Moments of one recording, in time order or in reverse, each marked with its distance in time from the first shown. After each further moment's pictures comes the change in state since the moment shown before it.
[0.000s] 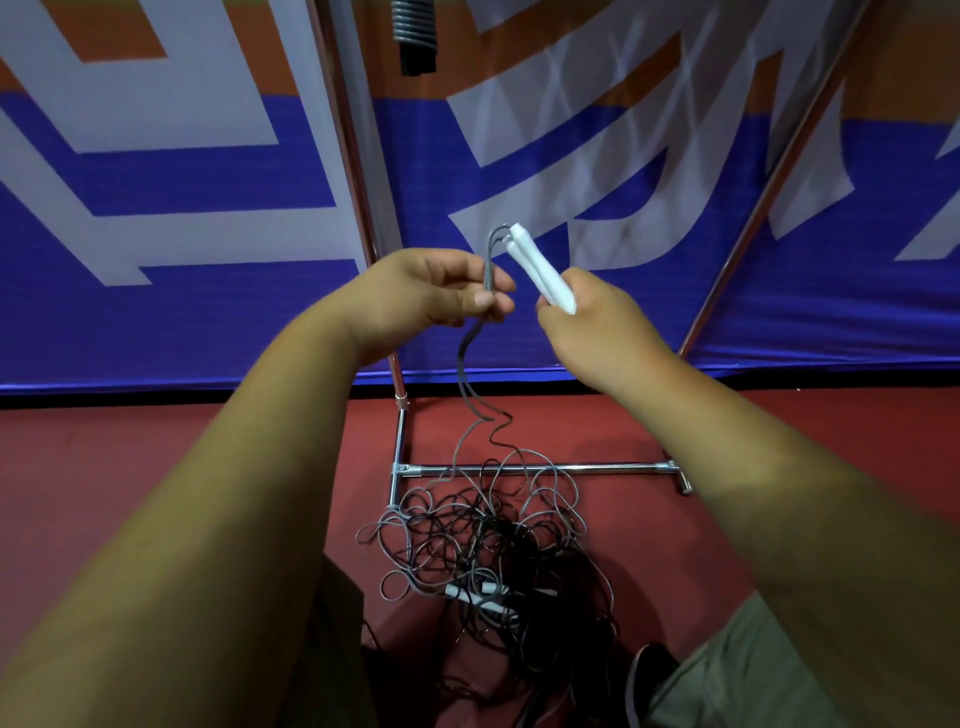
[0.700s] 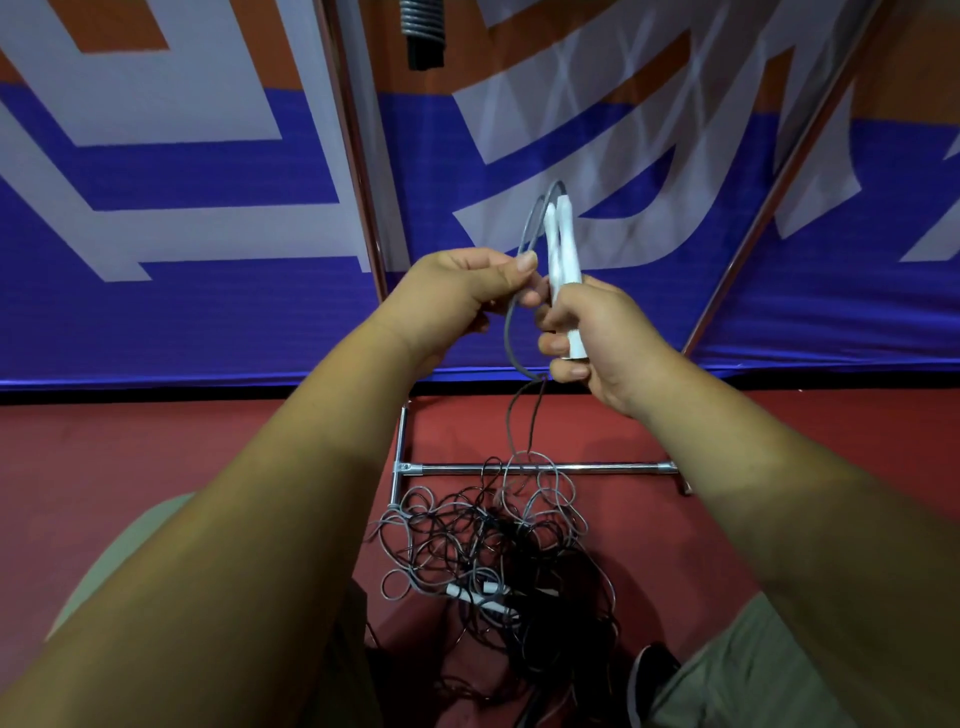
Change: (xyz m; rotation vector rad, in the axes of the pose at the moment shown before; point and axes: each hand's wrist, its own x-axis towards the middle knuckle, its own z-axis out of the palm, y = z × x) left_hand 0.012 0.004 0.038 -0.284 0.169 -0.040; right_hand 0.003 -0.003 0.012 0.950 -0.228 0.253
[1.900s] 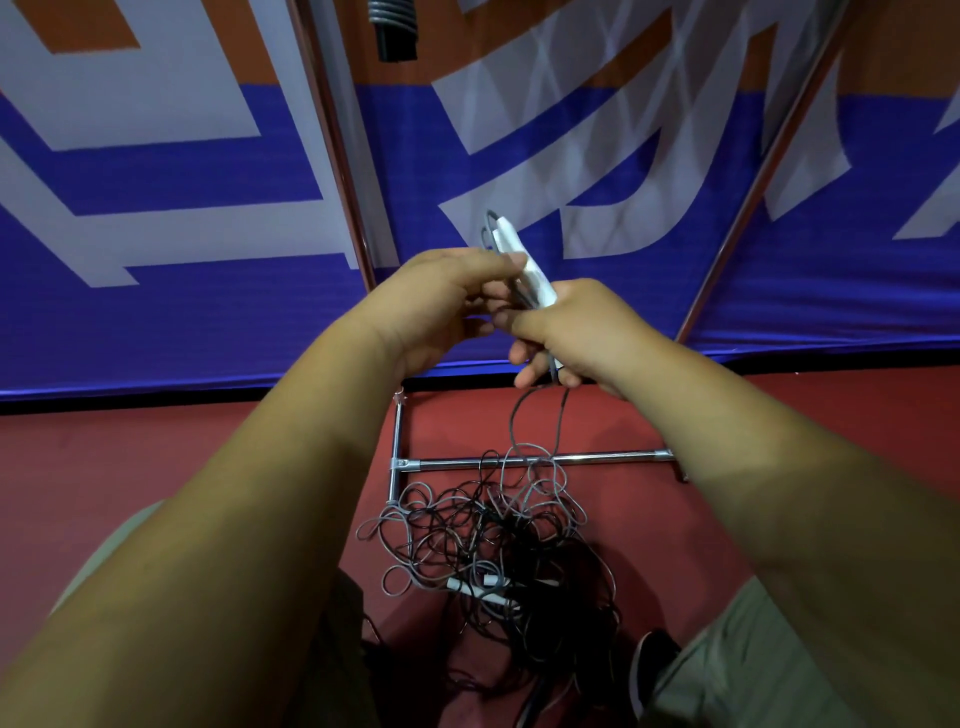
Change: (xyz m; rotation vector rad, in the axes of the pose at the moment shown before) left_hand 0.002 0.003 0.006 -0.111 -0.058 -0.138; right_hand -0.007 -0.005 0.001 -0.482 -0.043 0.033
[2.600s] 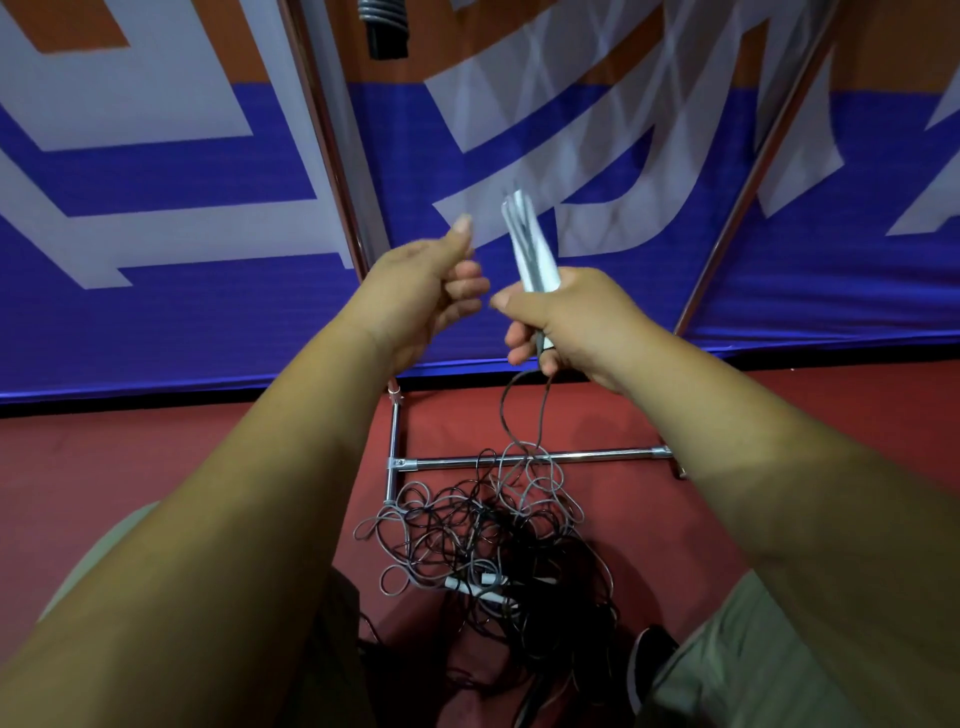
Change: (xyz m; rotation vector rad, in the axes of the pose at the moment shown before) left_hand 0.014 -0.014 -0.012 -0.197 0.173 0.054; right_hand -0.001 -0.002 -0.003 0.168 0.068 -0.006
